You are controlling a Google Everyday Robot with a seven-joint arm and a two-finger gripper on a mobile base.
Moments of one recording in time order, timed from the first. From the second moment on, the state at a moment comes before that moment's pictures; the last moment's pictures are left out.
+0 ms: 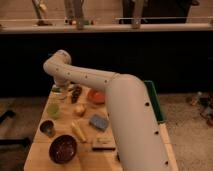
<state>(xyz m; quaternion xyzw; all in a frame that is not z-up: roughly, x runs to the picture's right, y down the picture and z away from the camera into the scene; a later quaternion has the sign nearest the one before) -0.245 -0.002 0.860 -0.23 -0.08 -0.02 0.97</state>
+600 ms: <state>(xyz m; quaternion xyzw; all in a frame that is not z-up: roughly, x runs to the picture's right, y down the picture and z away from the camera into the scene) -0.265 -0.028 0.880 -0.23 -0.09 -0.01 0.97</state>
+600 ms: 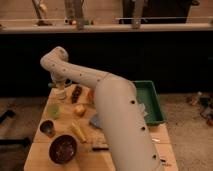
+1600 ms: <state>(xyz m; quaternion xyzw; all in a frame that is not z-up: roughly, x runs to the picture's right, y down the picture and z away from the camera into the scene) -0.264 -0.025 0.901 -0.20 -0.07 -0.02 0.98</state>
